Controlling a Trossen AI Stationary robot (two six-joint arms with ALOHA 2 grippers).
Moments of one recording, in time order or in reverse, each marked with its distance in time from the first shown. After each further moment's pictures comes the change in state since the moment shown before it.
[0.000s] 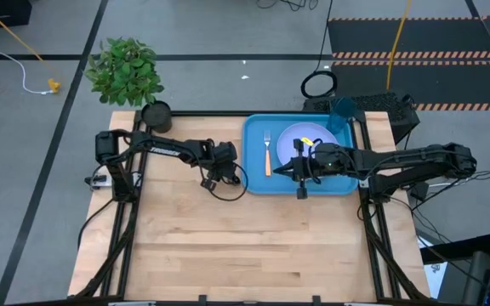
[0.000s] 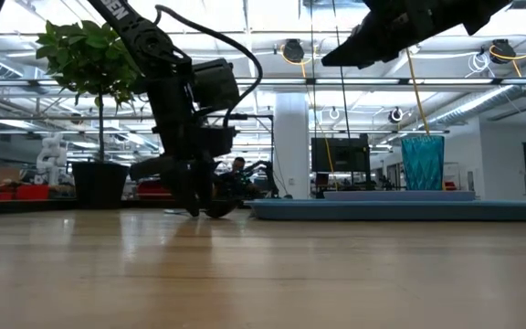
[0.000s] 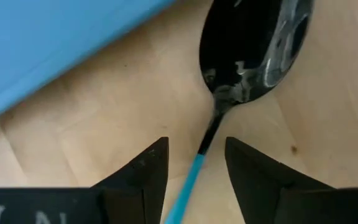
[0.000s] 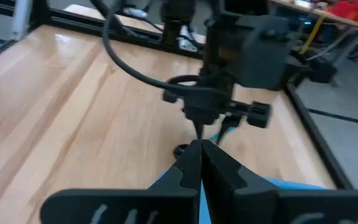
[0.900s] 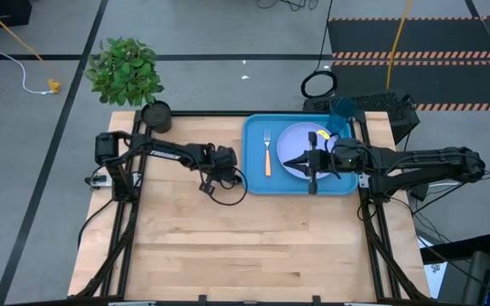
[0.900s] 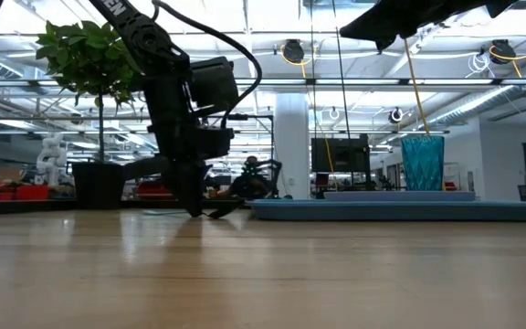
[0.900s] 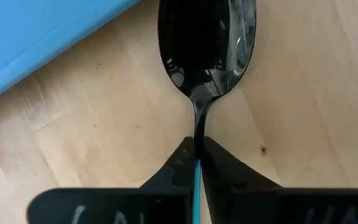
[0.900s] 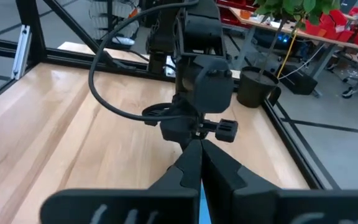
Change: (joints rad) left arm -0.052 0.000 -0.003 -0.052 -0.008 -0.066; right arm 0.001 -0.178 0.000 -0.076 0.042 0.052
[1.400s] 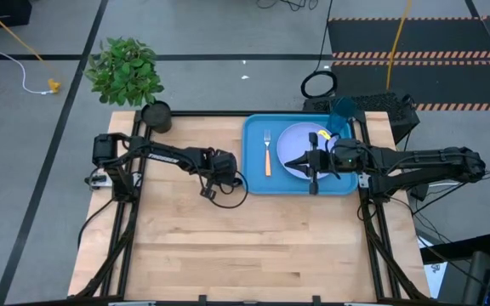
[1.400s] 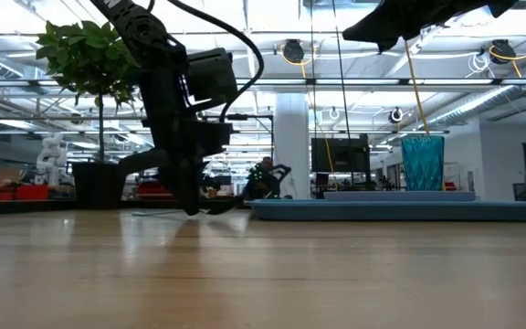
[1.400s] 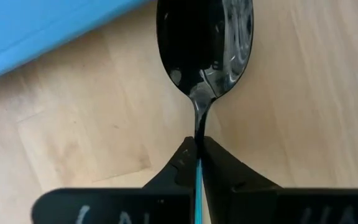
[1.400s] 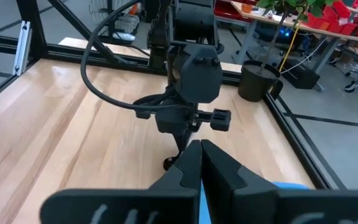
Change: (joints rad) left arm -0.043 -0.024 -0.003 -0.008 -0.024 -0.135; right arm 0.000 -0.010 0.000 -0.032 -0.001 0.011
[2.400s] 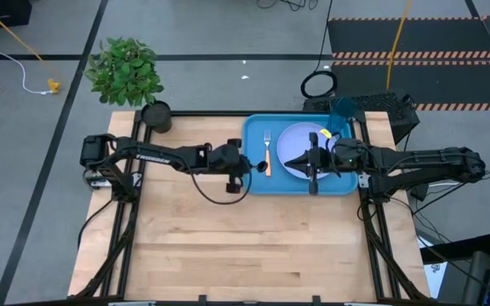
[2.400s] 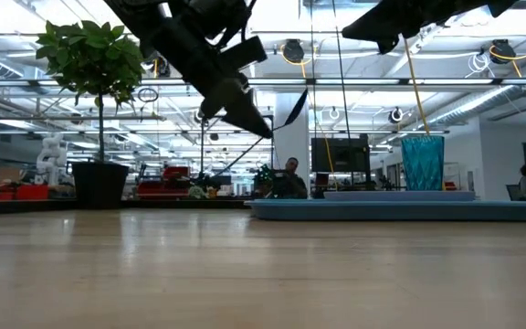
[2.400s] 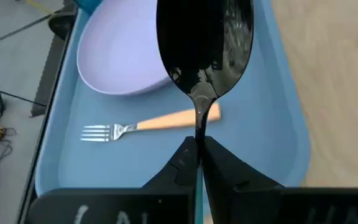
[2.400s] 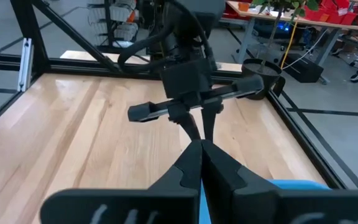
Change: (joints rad) left arm -0.053 -0.103 0.059 0.402 -0.066 -0.166; right arm 0.000 0.000 -0.001 0.015 0.000 0.075
